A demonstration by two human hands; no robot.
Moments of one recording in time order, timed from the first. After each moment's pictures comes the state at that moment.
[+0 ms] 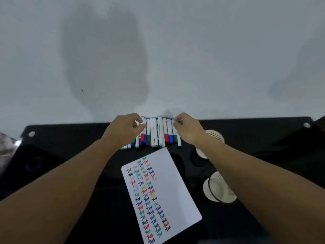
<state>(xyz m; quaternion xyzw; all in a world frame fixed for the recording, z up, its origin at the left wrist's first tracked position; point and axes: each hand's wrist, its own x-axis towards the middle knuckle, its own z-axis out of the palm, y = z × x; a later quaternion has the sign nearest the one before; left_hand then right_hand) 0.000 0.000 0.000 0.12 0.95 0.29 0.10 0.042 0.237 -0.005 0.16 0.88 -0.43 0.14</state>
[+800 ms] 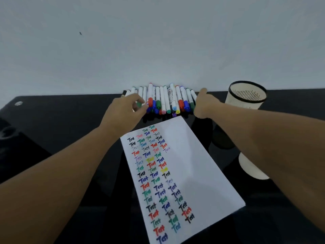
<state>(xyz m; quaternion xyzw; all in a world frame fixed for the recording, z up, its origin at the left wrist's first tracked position) 0.049 -0.041 -0.161 0.15 0.93 0.30 -0.11 0.023 0.228 -0.172 0.15 0.98 -0.12 0.08</state>
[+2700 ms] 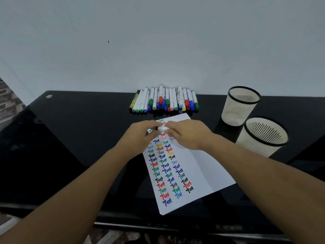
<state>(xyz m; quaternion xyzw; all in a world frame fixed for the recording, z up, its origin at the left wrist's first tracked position) 0.141 -0.053 -0.190 0.21 0.91 0.35 -0.01 0.144 0.162 -0.174 -0.21 0.97 -0.07 0.03</state>
